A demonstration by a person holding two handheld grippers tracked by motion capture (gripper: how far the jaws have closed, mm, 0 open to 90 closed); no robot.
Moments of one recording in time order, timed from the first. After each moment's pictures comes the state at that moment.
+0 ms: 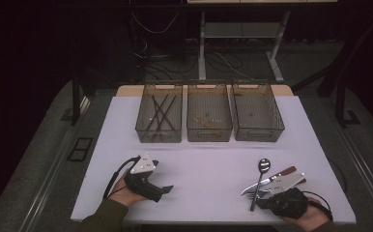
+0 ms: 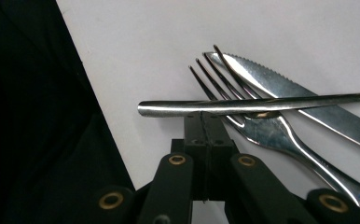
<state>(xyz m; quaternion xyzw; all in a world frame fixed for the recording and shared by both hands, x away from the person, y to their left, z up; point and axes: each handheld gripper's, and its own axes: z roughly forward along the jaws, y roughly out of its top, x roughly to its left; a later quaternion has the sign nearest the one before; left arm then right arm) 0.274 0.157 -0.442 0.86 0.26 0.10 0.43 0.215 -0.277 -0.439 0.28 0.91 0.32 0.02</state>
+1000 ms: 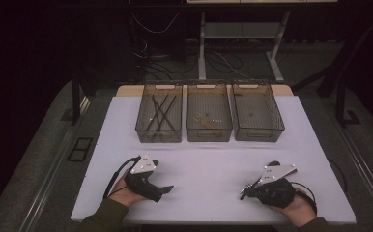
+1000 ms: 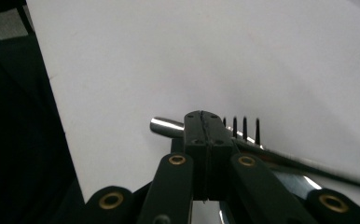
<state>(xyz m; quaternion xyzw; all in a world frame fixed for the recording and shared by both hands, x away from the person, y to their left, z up) 0.275 0.157 -0.442 0.86 0.26 0.10 0.43 0.240 -0.254 -0.437 0.27 0.89 0.36 0.04</state>
